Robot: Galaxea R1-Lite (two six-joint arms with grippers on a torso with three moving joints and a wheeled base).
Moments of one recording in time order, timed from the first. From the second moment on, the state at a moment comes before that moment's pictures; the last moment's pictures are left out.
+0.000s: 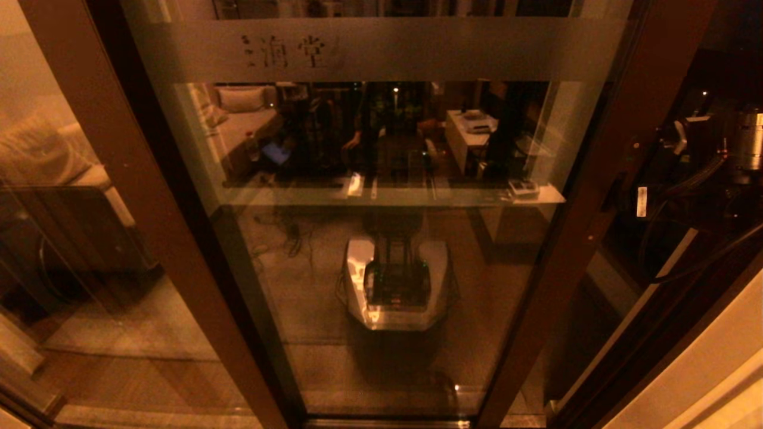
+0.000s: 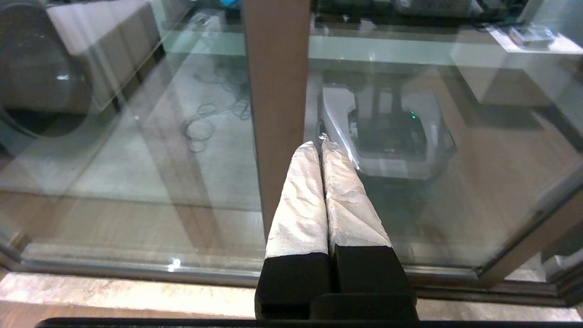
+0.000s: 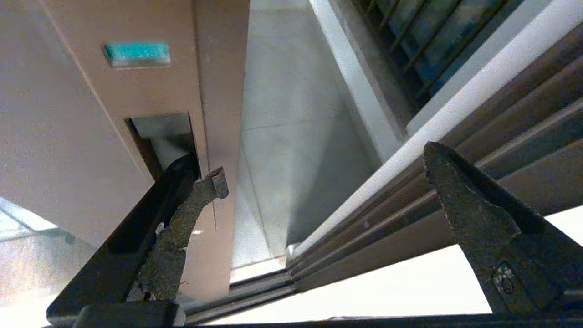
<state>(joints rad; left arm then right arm) 0.00 0.00 0.00 0.01 0.00 -0.01 -0.05 1.67 -1.09 -0.30 -0.33 -0.10</state>
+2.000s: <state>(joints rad) 0.00 0.00 0.00 0.01 0.00 -0.01 -0.20 1.69 -1.08 -0.37 -0.31 -0.15</state>
